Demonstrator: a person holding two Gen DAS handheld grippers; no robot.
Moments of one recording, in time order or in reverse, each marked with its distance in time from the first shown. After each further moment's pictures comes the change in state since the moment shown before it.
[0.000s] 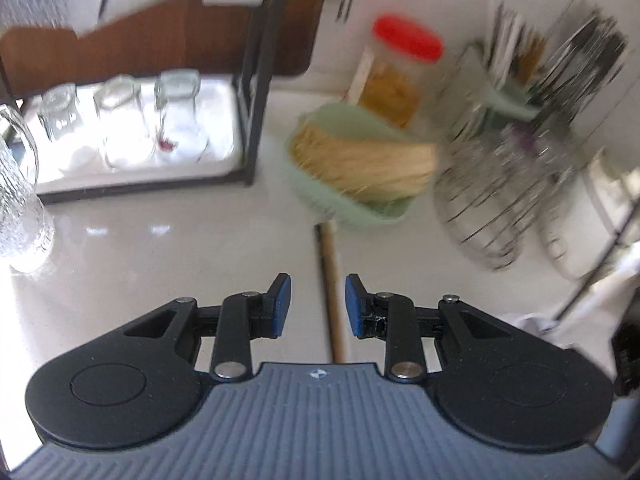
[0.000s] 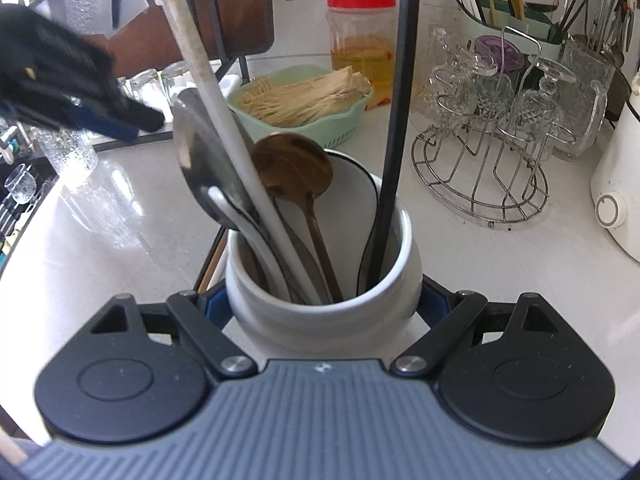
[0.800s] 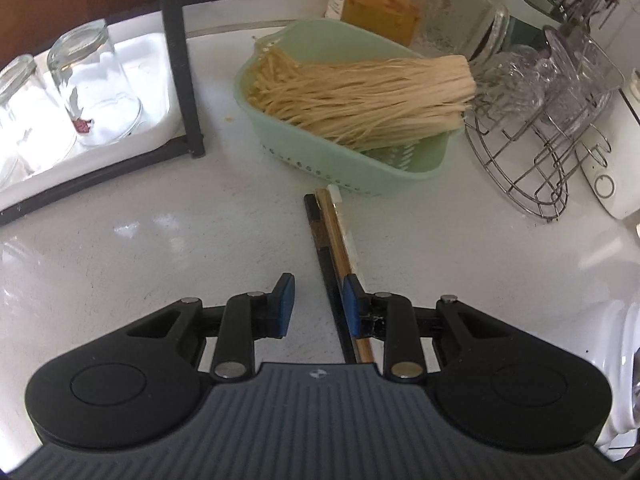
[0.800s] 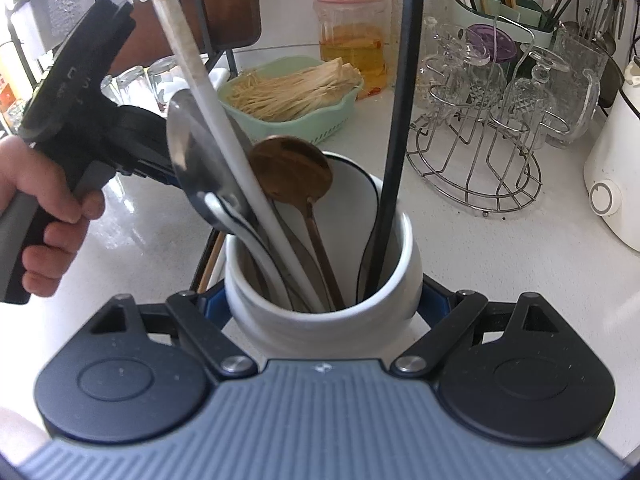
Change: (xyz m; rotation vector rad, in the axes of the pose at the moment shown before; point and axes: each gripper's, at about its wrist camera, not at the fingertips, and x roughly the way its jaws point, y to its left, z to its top) left arm 0.104 -0.013 0.005 0.157 0.122 0.015; right arm 0.002 0.003 0.001 0.030 0.017 -0.031
